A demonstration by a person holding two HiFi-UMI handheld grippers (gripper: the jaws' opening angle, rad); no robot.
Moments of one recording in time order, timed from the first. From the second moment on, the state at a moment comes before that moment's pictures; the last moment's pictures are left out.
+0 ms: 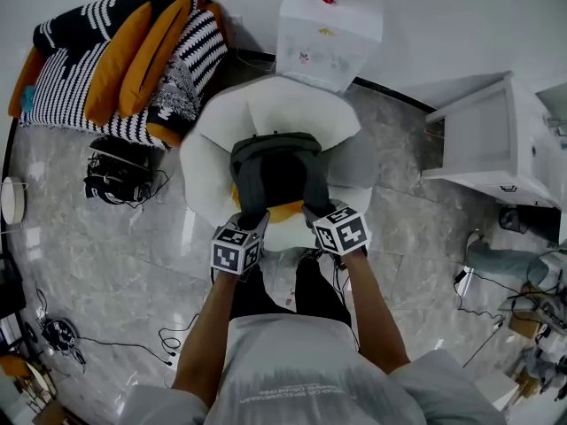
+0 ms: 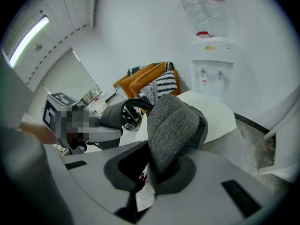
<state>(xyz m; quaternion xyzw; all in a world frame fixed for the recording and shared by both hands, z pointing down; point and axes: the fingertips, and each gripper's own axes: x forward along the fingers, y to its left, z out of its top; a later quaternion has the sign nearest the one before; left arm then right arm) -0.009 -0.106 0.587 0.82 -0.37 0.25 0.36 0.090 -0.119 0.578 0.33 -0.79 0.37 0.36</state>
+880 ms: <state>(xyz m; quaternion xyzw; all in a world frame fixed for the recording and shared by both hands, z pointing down) -0.011 -0.171 0.520 0.82 -0.40 0.24 0.32 0.093 -0.163 0.520 0.34 -0.81 0.35 0.32</state>
